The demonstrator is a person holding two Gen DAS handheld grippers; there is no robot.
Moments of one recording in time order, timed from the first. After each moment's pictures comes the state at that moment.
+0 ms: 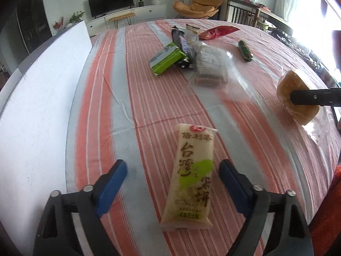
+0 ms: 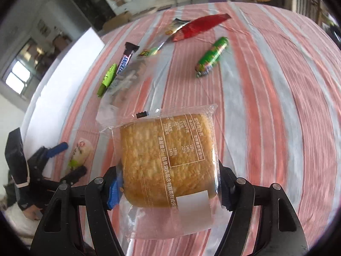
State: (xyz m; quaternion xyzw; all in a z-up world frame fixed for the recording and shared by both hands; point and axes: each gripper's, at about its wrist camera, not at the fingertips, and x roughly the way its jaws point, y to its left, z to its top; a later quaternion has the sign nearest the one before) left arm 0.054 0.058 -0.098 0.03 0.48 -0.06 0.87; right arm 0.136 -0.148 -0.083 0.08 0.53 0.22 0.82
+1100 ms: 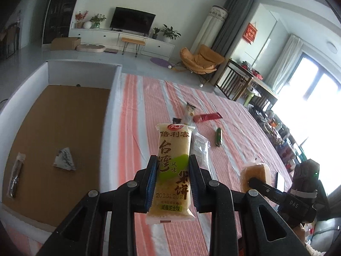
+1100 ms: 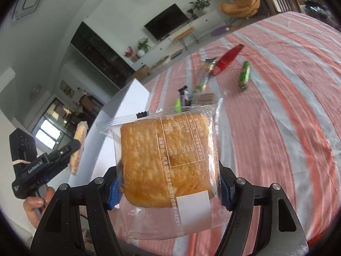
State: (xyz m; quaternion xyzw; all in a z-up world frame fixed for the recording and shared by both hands) left arm 0.007 0.180 0.058 -0.18 0.35 -0.08 0.92; right arm 0.054 -0.097 -0.009 0.22 0.39 0.29 0.85
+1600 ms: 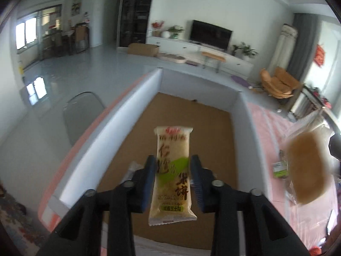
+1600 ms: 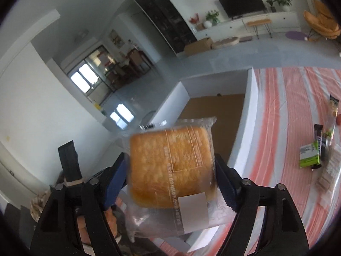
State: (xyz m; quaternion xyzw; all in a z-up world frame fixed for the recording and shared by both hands) left arm -0.023 0.351 0.030 -0.16 0.35 0.20 0.90; right arm 0.094 0.160 0.063 0.09 0.43 0.45 0.78
